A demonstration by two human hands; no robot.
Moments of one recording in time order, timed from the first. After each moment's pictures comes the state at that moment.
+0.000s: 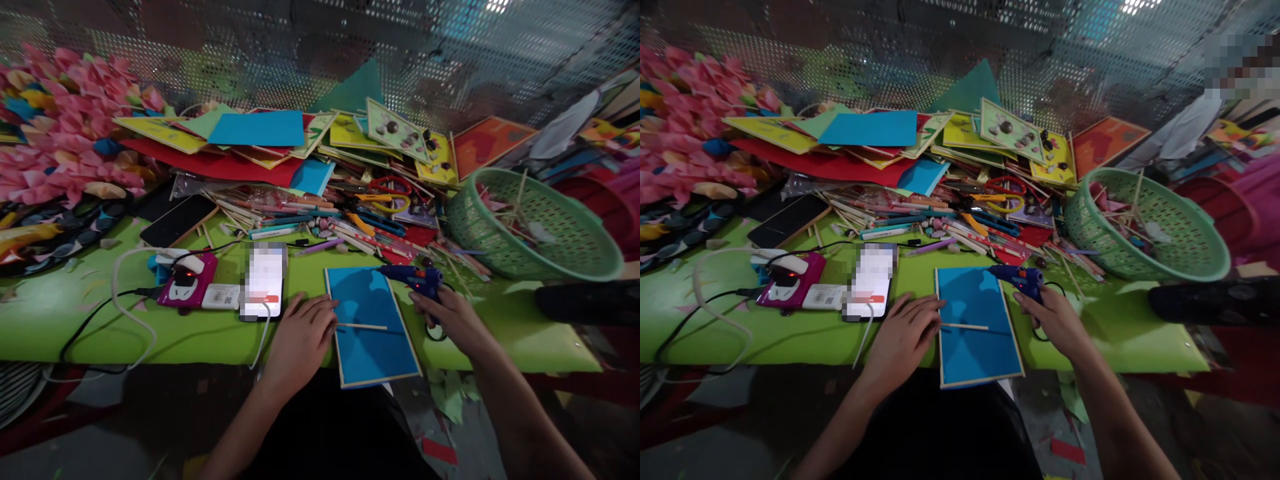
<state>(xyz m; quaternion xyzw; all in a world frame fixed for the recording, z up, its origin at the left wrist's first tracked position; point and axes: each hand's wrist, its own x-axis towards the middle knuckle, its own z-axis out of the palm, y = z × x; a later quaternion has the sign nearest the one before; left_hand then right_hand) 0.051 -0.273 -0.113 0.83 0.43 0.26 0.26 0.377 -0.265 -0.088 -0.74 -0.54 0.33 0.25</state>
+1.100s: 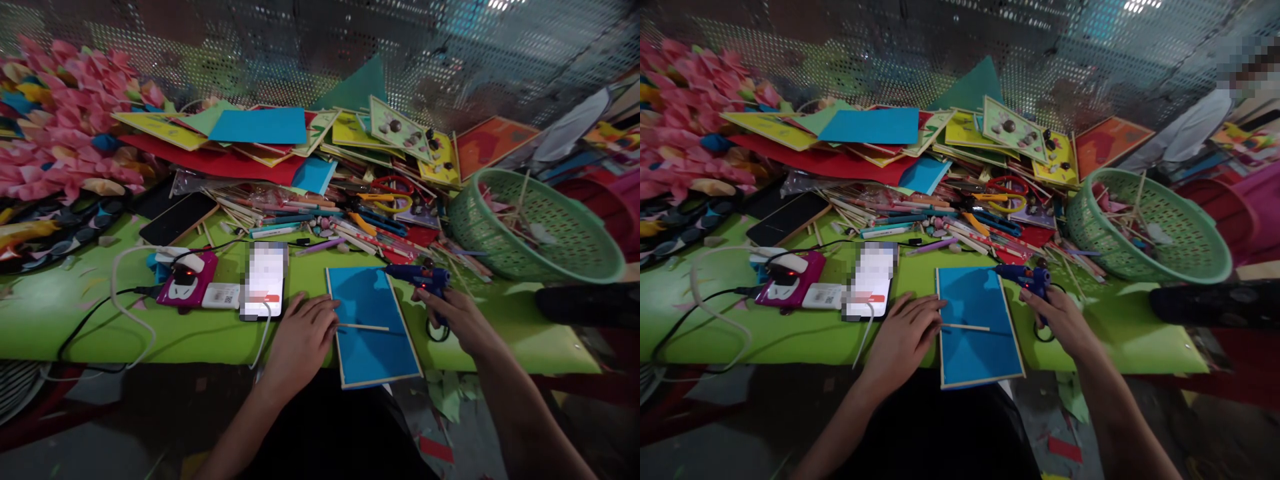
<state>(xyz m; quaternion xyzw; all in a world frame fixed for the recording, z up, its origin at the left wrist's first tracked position) 0.050 -0.273 -0.114 0.83 0.42 0.26 0.26 0.378 -0.262 -0.082 -0.73 -0.52 0.37 0.25</state>
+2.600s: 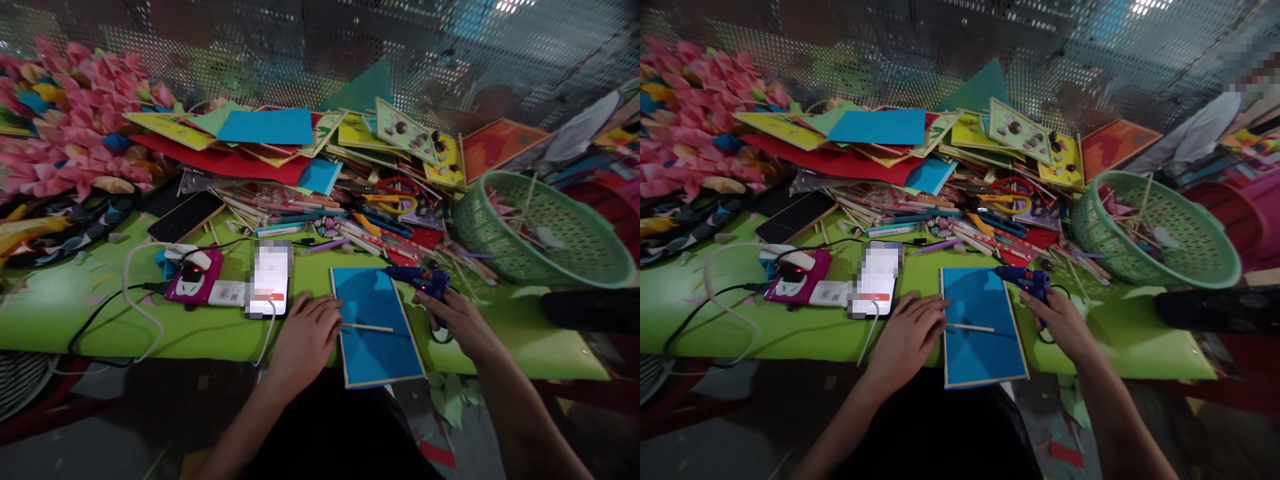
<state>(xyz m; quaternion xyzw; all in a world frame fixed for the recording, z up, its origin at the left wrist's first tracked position) 0.051 -0.273 -0.114 0.83 0.42 0.25 0.26 0.373 -0.263 -0.088 -0.74 -0.52 0.36 0.25</state>
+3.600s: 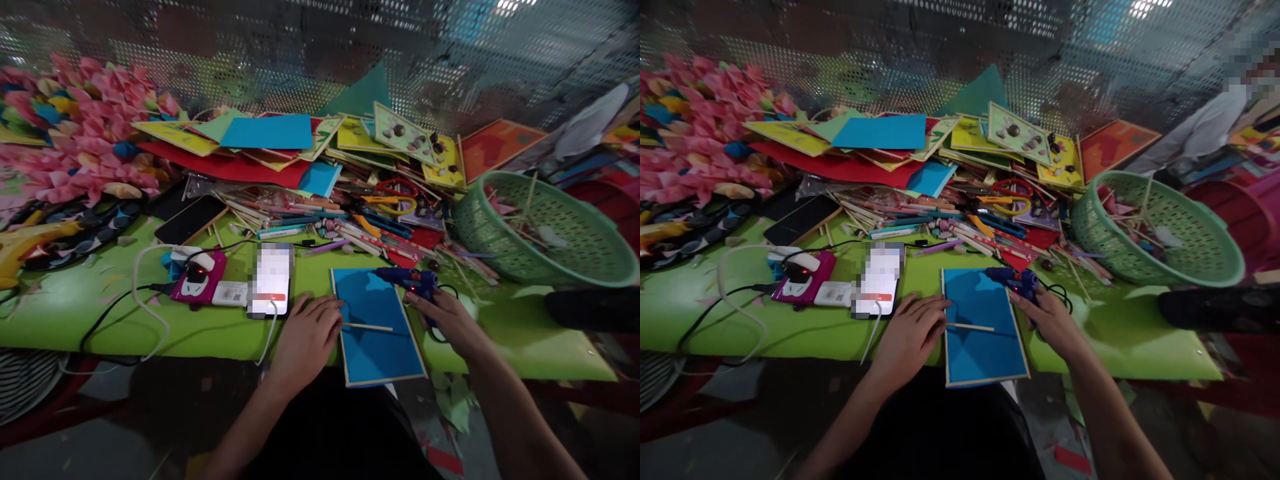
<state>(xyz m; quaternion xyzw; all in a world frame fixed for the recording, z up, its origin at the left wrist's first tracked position) 0.051 -0.273 -0.115 0.83 0.43 0.26 0.26 0.357 -0.260 -0.088 -0.72 -0.51 0.39 0.25</state>
